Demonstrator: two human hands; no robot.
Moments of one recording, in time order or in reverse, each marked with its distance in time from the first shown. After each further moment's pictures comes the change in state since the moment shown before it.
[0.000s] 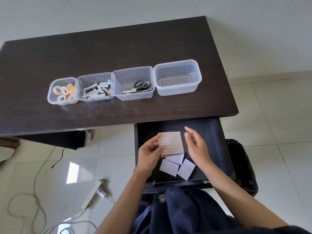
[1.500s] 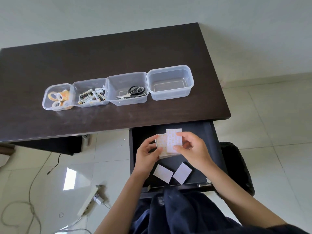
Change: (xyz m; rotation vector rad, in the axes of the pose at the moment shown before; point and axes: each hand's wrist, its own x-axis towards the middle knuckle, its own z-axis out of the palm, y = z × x) left_hand 0.002 0.008 0.015 -0.020 -0.028 0.032; right_hand -0.014 -0.039 -0.028 -0.044 -0.125 -0.150
